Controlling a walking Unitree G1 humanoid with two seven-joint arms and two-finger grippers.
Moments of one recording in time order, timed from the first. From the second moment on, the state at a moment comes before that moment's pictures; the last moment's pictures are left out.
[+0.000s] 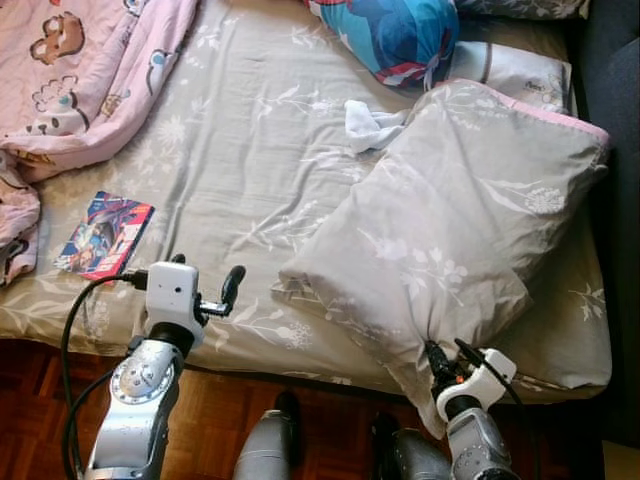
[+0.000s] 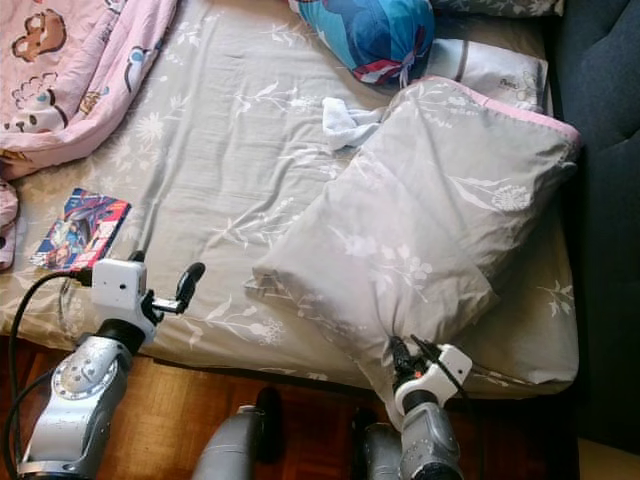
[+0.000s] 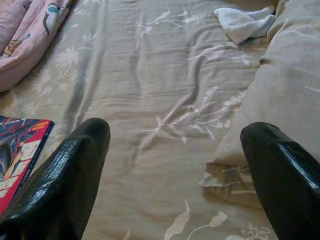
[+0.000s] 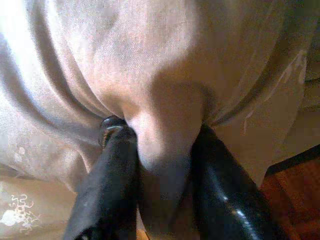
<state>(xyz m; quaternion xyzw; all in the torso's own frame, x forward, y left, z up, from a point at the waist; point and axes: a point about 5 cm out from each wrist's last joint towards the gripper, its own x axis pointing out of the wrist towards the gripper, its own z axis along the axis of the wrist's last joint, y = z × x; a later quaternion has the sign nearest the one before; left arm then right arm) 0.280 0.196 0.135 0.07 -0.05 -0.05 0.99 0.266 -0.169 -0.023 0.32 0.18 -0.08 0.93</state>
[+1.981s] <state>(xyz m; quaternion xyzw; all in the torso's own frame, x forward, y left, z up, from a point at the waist) 0.328 0.180 0.114 0.09 -0.03 -0.10 0.99 0.220 -0.360 0.020 0.04 0.16 -0.40 0.90</state>
